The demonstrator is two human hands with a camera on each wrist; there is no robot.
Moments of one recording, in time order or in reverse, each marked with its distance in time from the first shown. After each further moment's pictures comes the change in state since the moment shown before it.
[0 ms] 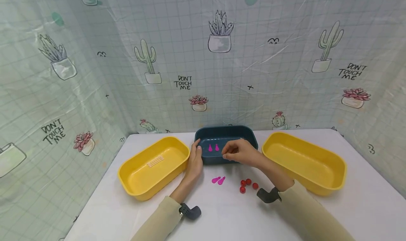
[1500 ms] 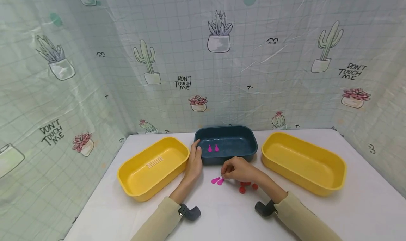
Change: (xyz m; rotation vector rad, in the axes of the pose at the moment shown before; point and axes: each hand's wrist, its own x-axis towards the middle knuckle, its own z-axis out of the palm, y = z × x) left_hand 0.002 -0.002 0.001 0.009 0.010 0.007; right_hand -0.011 0.037 0.043 -0.077 -0.147 0.052
